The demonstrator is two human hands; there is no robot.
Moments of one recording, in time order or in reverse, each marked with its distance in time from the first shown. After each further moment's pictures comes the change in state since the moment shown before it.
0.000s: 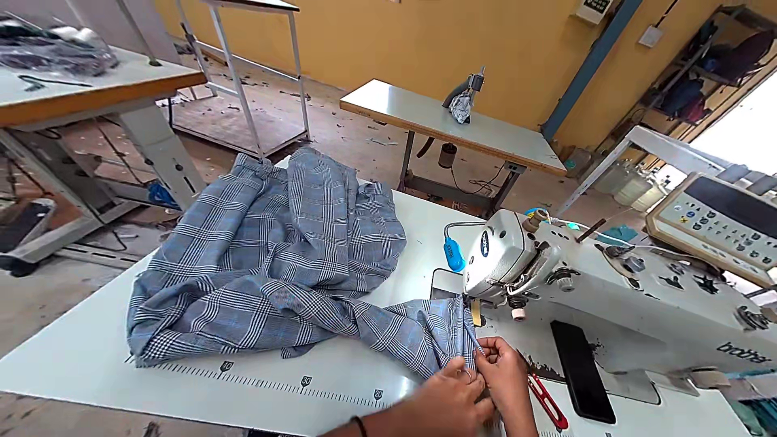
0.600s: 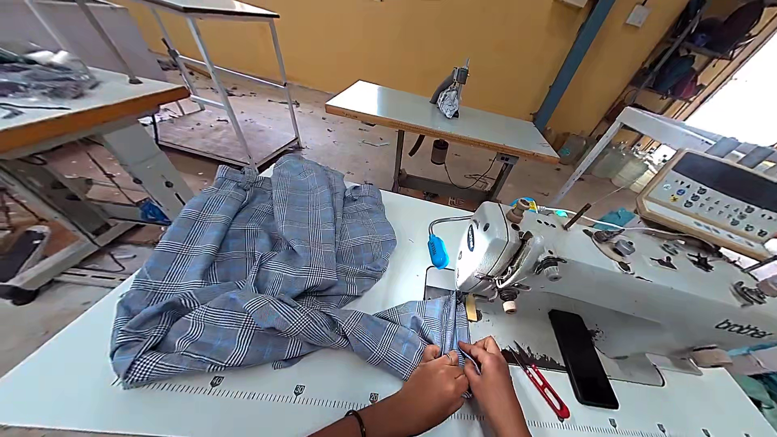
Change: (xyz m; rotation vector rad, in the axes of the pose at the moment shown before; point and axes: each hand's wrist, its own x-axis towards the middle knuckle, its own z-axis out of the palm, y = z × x) left_hand -0.002 -0.028 0.034 0.089 0.263 -0.046; right_hand -0.016 0.003 0.010 -0.045 -0.080 -0.174
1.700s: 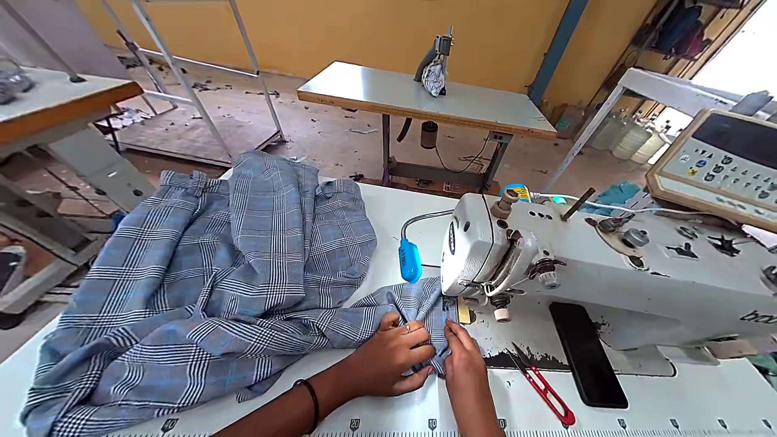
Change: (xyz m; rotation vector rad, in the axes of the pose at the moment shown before) left_hand 0.002 -0.082 -0.028 0.093 -0.084 0.184; right_hand 0.023 0.007 0.037 -0.059 0.187 -0.158
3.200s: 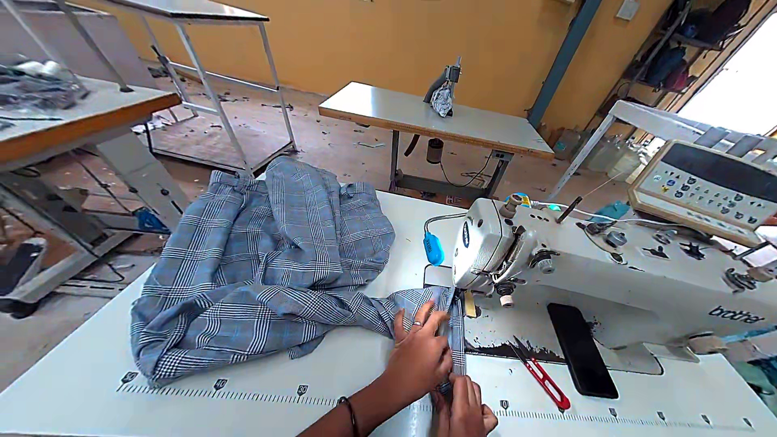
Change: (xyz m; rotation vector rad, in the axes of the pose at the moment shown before) left_hand 0.041 0.065 -0.039 -0.349 -0.373 -0.761; right_hand -0.087 -0.037 -0.003 -0.037 0.092 0.072
